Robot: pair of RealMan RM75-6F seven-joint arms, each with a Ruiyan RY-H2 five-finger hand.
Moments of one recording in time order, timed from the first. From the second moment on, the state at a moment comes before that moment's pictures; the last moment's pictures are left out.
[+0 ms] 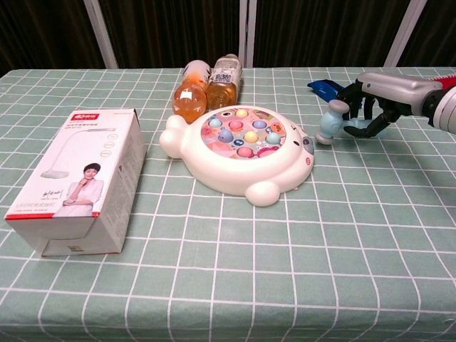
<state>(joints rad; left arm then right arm) -0.06 -1.15 -0.03 -1.57 1.44 1.47 0.16 0.75 -1.60 0.09 -0.92 -1.49 0.88 0.38</state>
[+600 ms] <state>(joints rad) -0.05 -1.16 -0.03 -1.55 1.45 1.49 0.14 0.82 -1.39 0.12 -1.33 -1.51 0.88 0.09</state>
